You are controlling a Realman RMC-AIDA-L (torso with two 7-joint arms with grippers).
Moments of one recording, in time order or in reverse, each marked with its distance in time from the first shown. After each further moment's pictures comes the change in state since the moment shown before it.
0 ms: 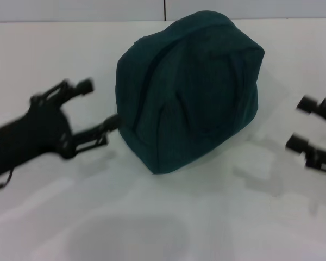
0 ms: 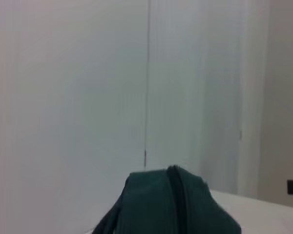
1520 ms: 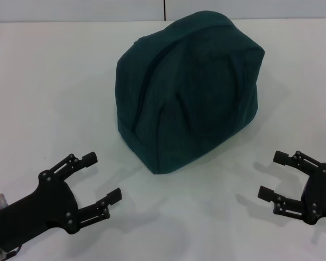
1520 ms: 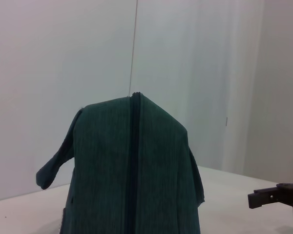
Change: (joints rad) left arm -0.053 0.004 -0.105 -0.551 0.039 0.190 0.426; right arm 0.000 0.008 -0.011 0.203 -0.131 0.198 -0.249
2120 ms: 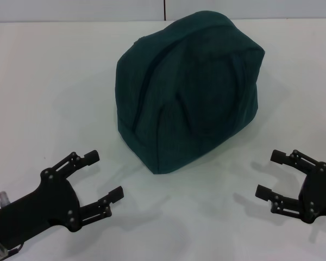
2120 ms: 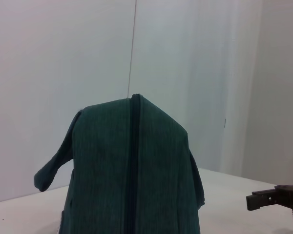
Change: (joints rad) left arm -0.015 0.001 0.000 -0.014 -0.002 0.001 0.001; right arm 0.014 0.000 0.000 0.014 0.000 0.000 0.000
